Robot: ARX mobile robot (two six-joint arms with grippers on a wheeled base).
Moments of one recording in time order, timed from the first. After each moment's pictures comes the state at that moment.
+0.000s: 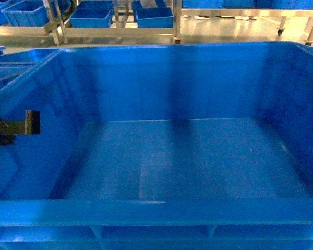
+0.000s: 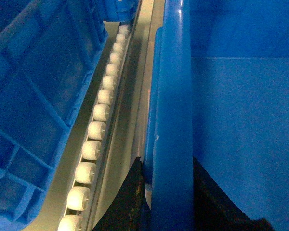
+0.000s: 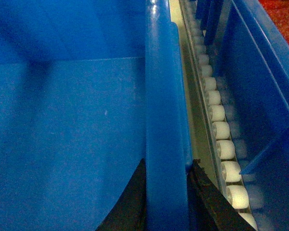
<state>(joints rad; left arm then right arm) -0.35 1.21 0.59 0.01 -0.45 -0.20 0.09 1.13 0.55 0.04 0.06 0.10</state>
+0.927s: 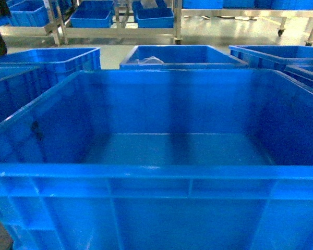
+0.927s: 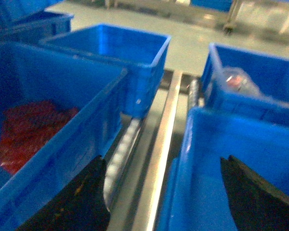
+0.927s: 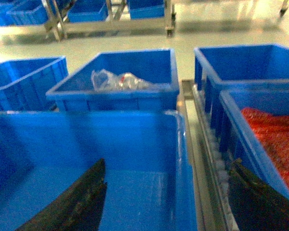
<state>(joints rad) -0.31 1.23 0.61 0.40 -0.50 -0.24 0.11 1.12 0.56 0.42 0.02 0.10</state>
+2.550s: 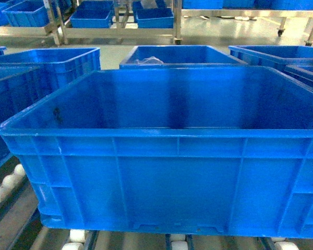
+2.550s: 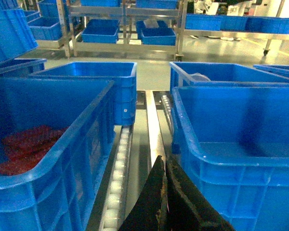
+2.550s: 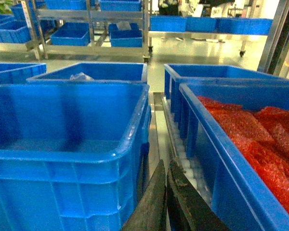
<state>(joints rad) 0.00 0.46 0.02 0.46 0.00 -0.02 0.00 0.44 0.01 0.43 0.00 0.00</state>
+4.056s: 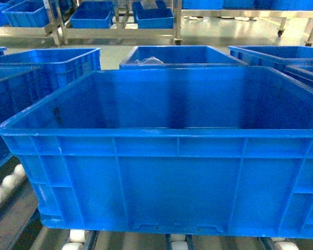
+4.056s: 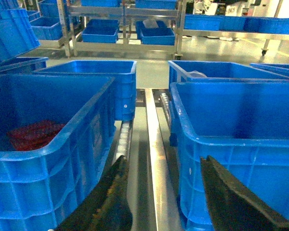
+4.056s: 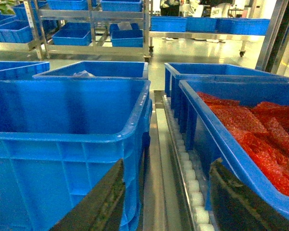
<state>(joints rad) 0.00 0.01 0.02 -0.01 0.00 -0.02 0.00 0.00 0.01 0.00 0.00 0.00</state>
